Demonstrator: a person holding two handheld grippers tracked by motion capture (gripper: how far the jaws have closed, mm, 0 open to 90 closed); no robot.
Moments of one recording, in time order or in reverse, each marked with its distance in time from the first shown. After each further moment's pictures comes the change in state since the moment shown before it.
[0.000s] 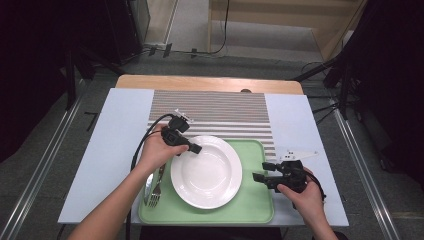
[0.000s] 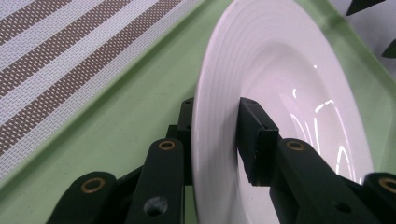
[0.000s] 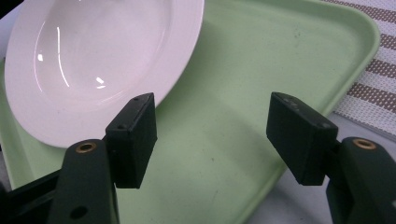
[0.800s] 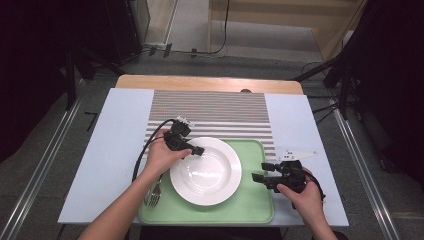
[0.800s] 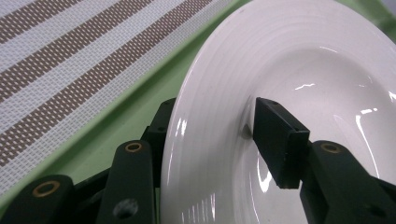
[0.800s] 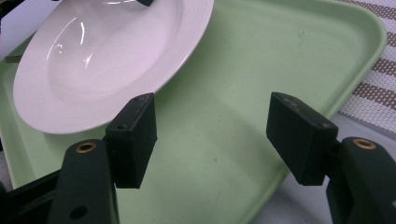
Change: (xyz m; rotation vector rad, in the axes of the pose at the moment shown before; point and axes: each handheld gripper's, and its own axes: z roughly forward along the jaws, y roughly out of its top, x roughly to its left) left arm 0.009 -0.012 0.025 -0.079 0.078 -0.001; right arm 0.001 0.000 0.002 0.006 0.003 -0.001
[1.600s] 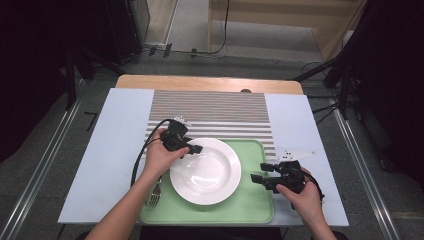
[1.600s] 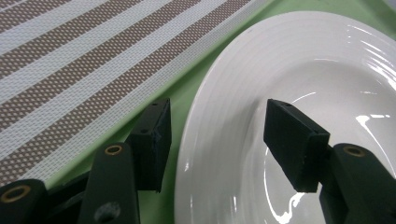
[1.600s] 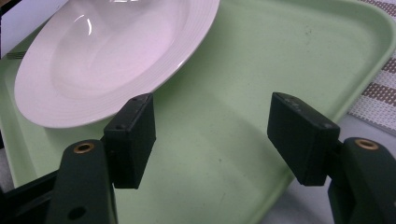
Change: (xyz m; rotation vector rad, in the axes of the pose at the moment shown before) left arm 0.002 -0.004 -0.008 -0.050 0.061 -0.019; right arm 0.002 0.000 0.002 0.006 0.010 -0.006
